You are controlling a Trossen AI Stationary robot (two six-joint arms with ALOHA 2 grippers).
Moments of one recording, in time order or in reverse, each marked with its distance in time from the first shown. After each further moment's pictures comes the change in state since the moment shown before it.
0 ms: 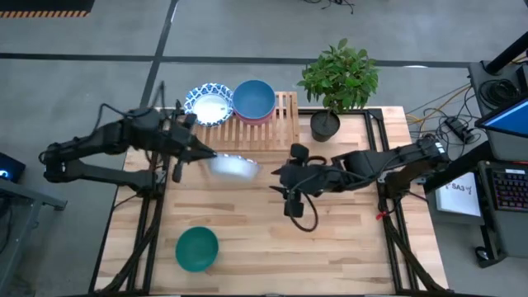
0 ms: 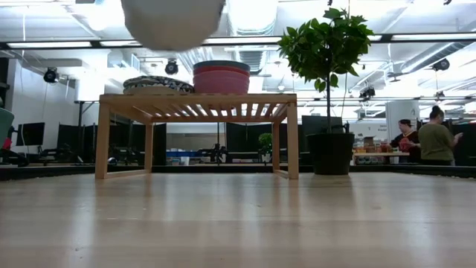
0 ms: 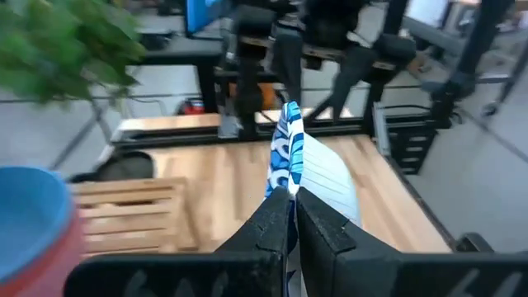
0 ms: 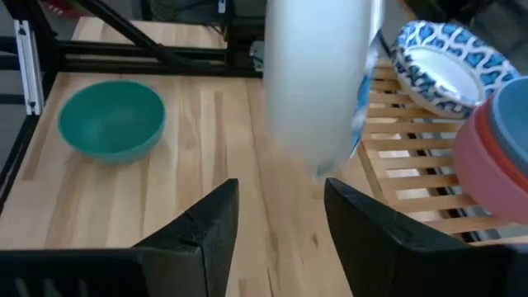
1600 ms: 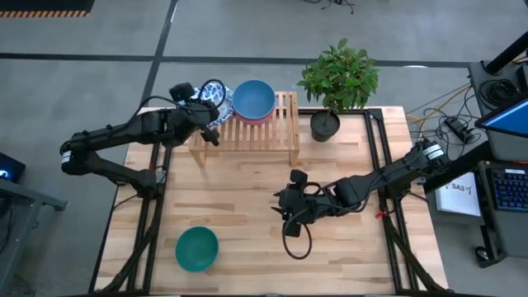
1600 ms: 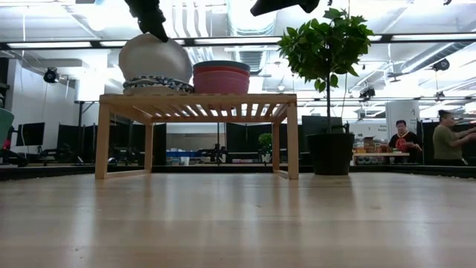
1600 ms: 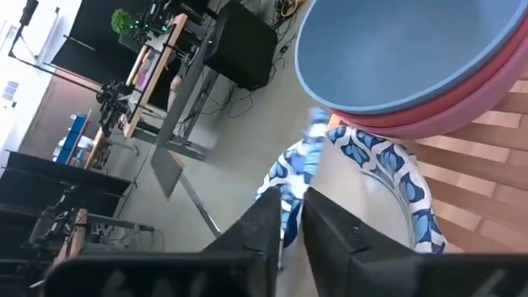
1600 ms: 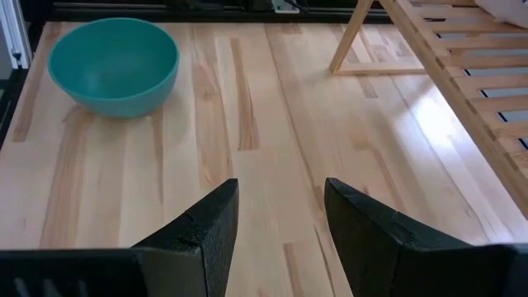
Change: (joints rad) left arm 0.068 0.344 0.192 -0.266 -1.131 0.276; right arm 0.105 0.017 -0.330 0.248 0.076 0.162
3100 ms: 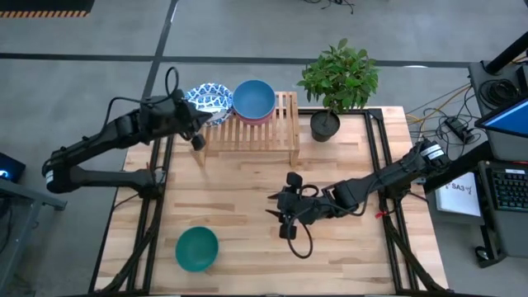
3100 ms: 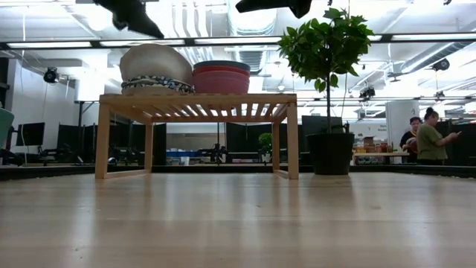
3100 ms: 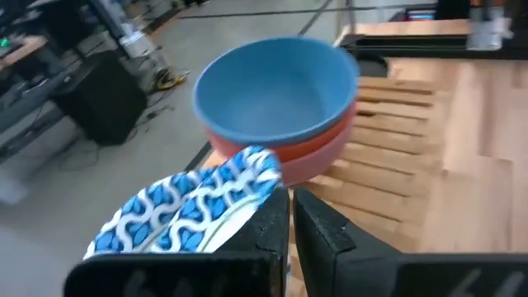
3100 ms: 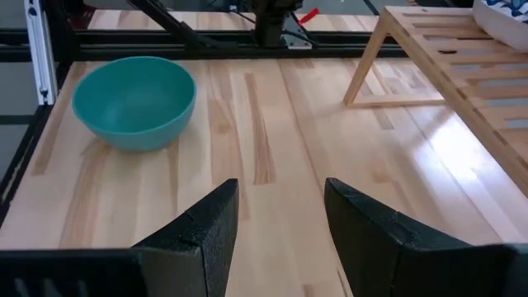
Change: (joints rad) left arm 0.202 -0.292 -0.245 0.214 0.676 -0.145; right arm 0.003 0.000 -0.095 0.240 0.000 -0.052
